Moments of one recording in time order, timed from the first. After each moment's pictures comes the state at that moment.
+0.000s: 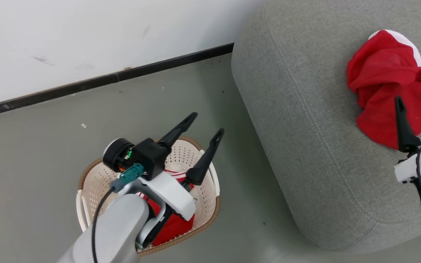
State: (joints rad) left arm -0.55 0.14 -0.68 0.17 -0.51 -0.01 -0.17; right arm -0.37 -0.25 -0.09 0.34 0.20 0.12 -0.25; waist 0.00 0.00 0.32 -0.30
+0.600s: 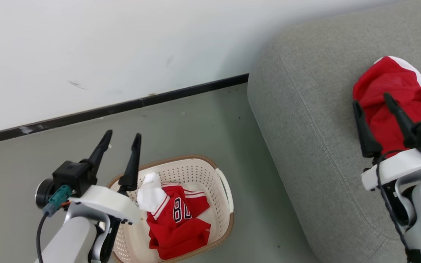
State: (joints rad) left arm -0.38 0.22 -0.45 0.22 -0.58 0.11 -0.24; right arm -0.35 -0.20 0.02 0.23 0.09 0.12 -0.25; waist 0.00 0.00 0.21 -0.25
